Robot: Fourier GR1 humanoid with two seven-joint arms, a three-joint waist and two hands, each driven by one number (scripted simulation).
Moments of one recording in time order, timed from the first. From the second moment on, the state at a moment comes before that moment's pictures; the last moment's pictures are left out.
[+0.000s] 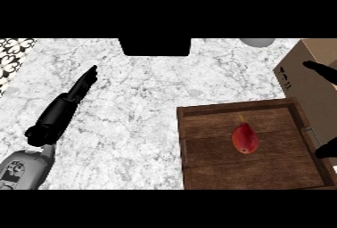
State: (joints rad) left arm -0.24 0.43 -0.19 -1.53 0.05 -0.04 -0.07; right arm -0.30 -0.97 0.16 -1.79 0.00 0.32 0.53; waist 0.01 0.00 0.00
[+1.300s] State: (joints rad) left arm -0.25 0.39 -0.12 -1.47 0.01 -0.08 -0.11; right arm -0.67 -0.64 0.55 -1.63 -0.01 0.51 1.04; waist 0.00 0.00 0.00
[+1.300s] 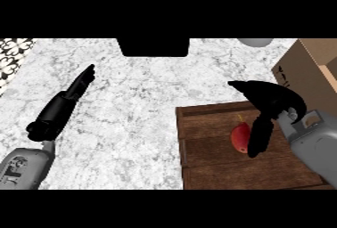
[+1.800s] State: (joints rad) left arm -0.23 0.37 -0.11 -1.53 -0.01 -0.10 -0.07; right arm -0.65 -0.57 0.57 -1.54 0.14 0.52 1.00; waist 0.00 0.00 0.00
